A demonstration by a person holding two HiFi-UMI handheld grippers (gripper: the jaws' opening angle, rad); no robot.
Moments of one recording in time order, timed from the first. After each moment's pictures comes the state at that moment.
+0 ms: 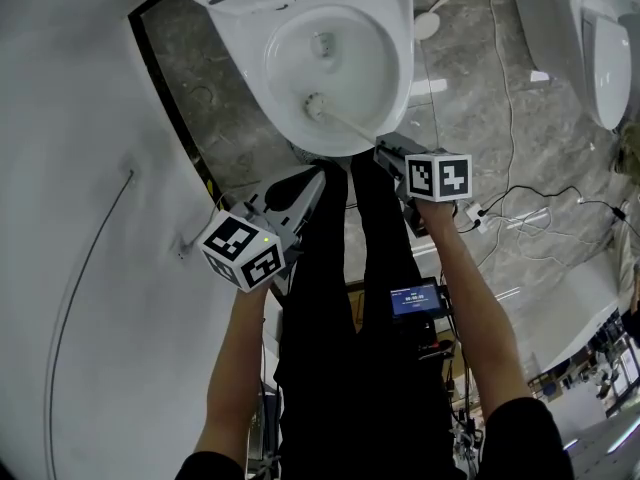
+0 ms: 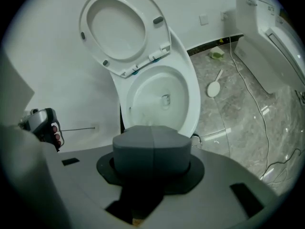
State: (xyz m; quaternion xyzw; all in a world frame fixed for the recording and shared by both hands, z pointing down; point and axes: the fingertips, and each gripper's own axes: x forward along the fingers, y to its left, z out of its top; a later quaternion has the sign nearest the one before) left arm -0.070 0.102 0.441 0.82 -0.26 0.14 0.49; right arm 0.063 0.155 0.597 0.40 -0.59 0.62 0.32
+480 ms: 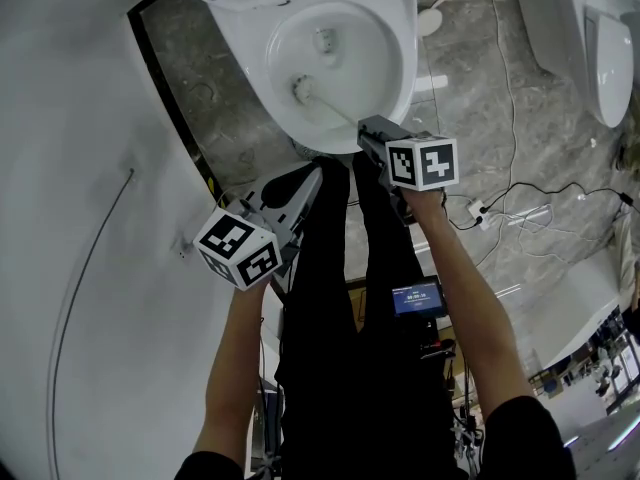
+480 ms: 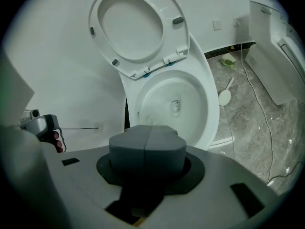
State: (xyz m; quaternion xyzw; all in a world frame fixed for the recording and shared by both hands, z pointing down) left arm -0.080 0.098 0.445 0.82 -0.26 0.14 0.49; right arm 0.024 0.121 0.594 0.39 -0.63 0.59 0.33
